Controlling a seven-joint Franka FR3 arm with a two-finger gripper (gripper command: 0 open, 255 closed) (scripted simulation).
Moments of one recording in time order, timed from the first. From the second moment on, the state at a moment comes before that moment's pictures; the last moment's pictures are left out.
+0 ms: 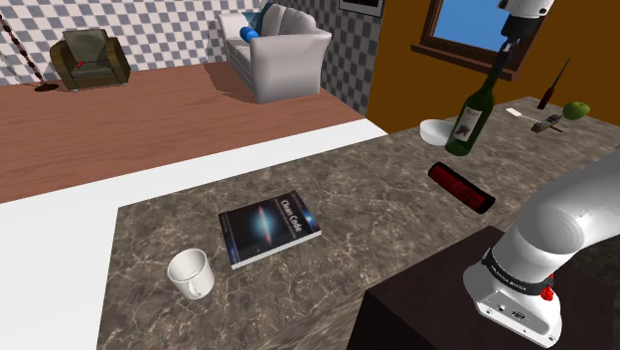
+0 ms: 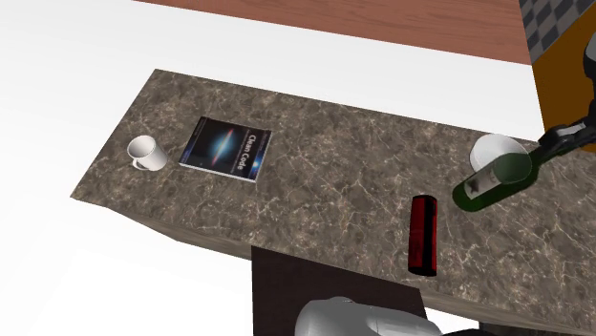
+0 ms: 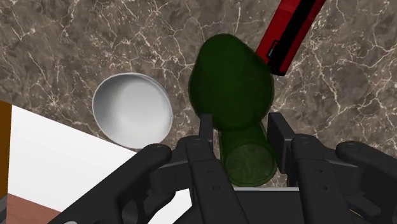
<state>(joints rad) -0.26 -0.34 -0.58 -1.97 -0.19 1.73 -0.88</state>
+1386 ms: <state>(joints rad) -0.27 -0.34 -0.61 -2.19 -0.20 1.95 -0.88</state>
